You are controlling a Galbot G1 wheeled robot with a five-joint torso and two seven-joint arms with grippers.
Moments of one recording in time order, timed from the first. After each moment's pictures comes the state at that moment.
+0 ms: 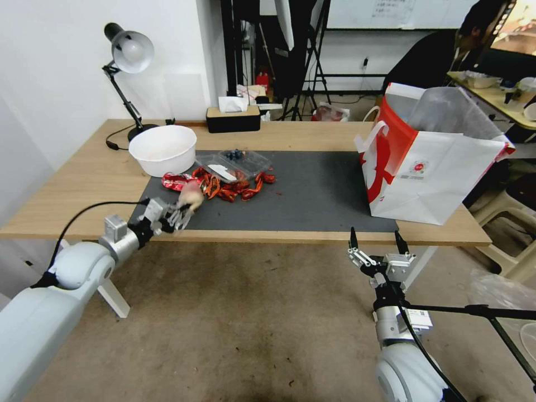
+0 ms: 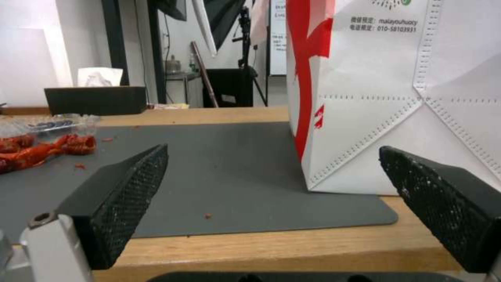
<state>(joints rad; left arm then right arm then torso) 0.98 -0.75 -0.31 -1.65 -0.65 -0.05 0.43 -1.54 1.25 0.37 2.04 0.17 0.21 0.35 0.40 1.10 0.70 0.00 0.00</state>
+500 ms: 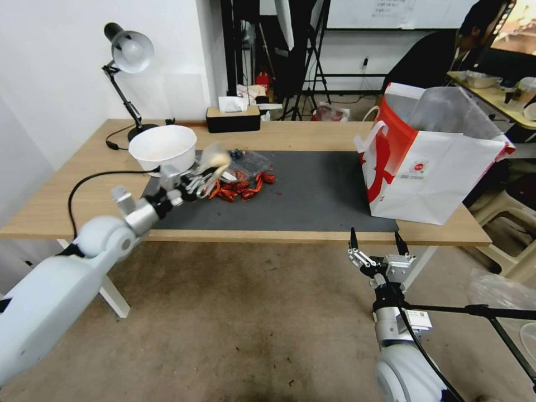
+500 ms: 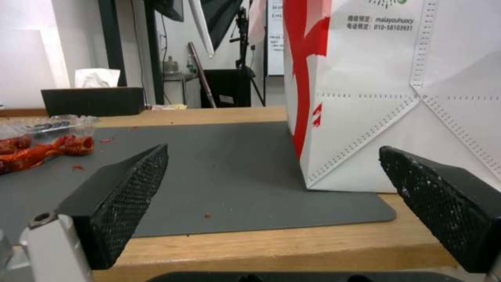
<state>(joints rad) 0.61 -0.73 0.05 -1.63 -0.91 -0.11 0.45 -1.55 1.27 0.37 2.03 0.16 0.21 0.35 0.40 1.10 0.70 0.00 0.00</state>
